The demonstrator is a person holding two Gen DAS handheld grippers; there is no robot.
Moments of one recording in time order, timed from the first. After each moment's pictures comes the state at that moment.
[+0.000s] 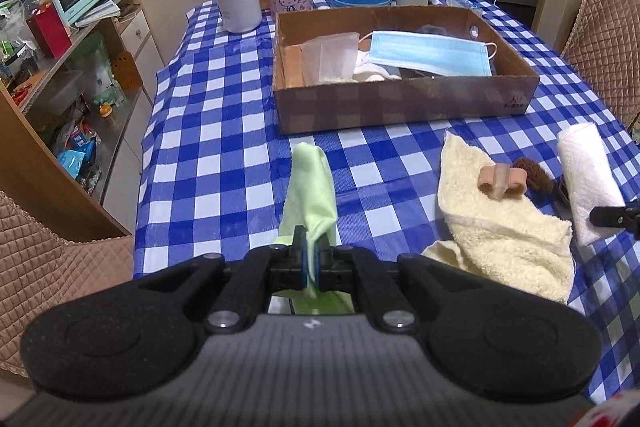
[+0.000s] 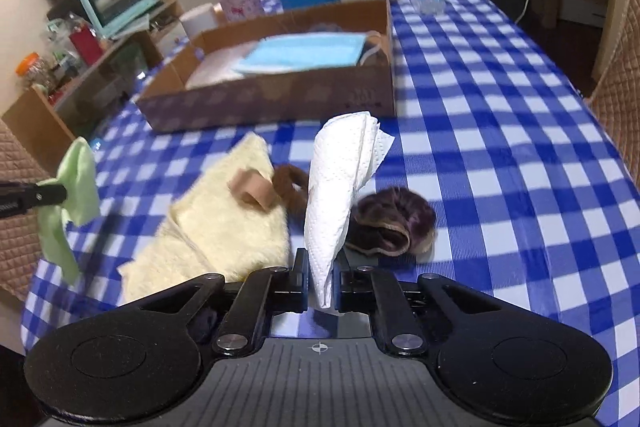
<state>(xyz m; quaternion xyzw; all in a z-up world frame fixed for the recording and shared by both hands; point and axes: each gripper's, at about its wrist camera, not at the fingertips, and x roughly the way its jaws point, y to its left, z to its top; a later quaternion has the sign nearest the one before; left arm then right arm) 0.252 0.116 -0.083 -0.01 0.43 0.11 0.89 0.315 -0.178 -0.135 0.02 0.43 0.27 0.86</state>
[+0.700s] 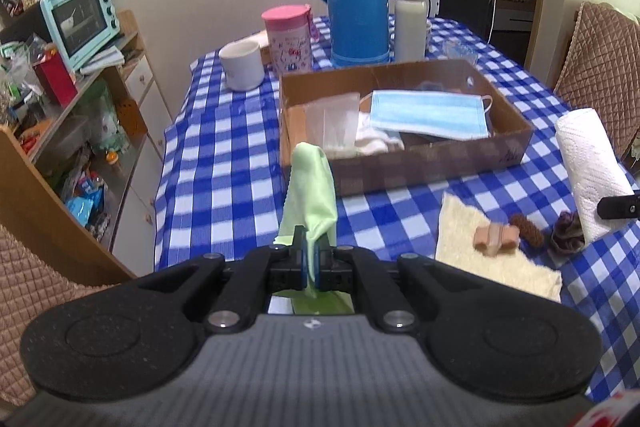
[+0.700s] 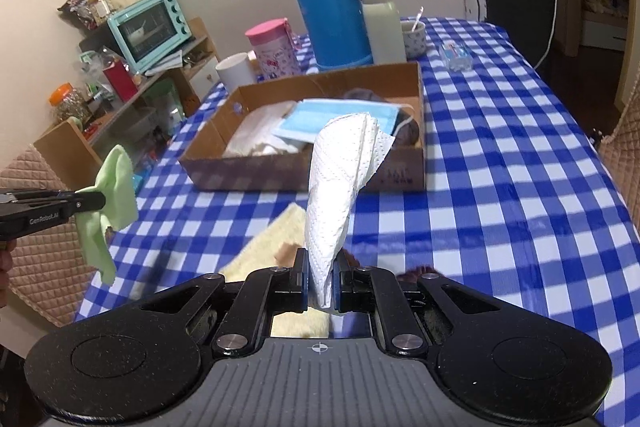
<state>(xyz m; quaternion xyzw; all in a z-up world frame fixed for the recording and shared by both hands) 0.267 0.120 -0.040 0.02 0.38 0.11 0.92 0.331 -0.170 -0.081 0.04 0.39 0.32 0.86</state>
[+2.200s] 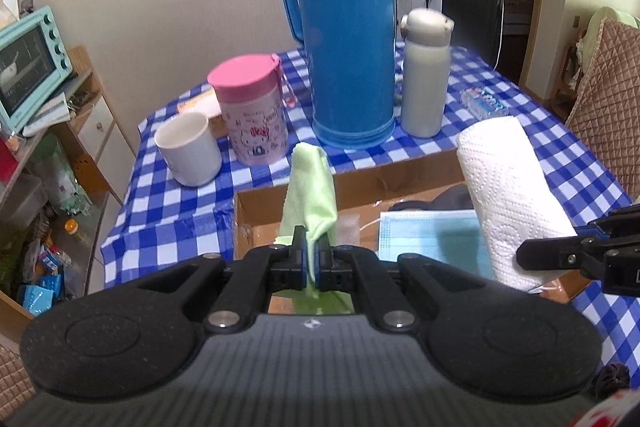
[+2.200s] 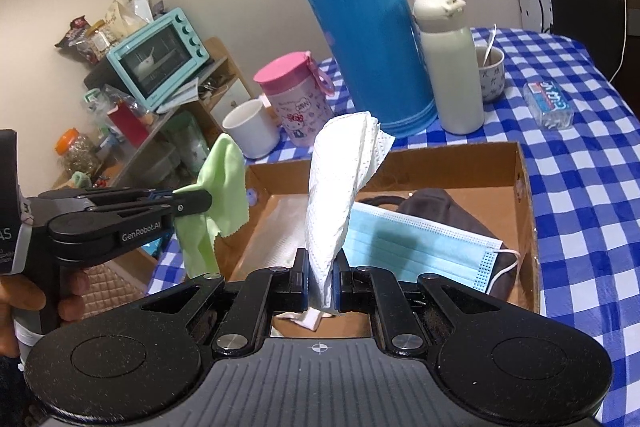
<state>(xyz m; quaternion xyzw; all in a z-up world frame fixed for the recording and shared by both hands) 0.493 0.150 -0.049 0.03 0.38 0.08 0.92 0.514 -0.065 -0.082 0.09 0.40 0.37 0.84</state>
